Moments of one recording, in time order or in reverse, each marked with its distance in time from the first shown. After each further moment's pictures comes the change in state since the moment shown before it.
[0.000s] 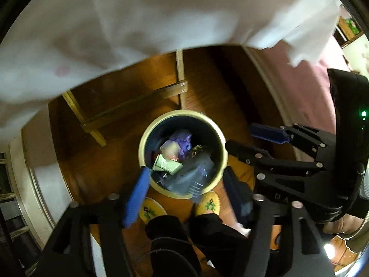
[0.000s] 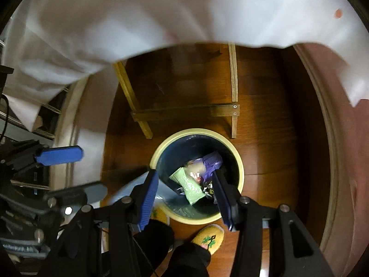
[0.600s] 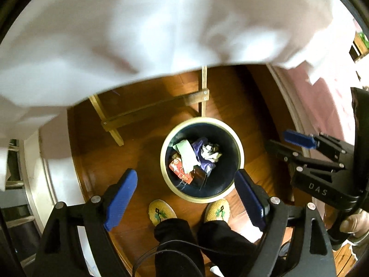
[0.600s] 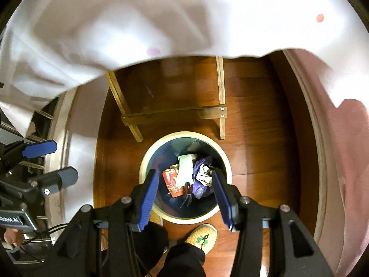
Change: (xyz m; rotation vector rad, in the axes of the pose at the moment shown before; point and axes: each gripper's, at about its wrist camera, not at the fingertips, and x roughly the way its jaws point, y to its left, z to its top) left arm -0.035 0.036 -0.004 -0.086 -0.065 0.066; right arm -0.026 -0.005 0.005 0.033 -0.012 -0.051
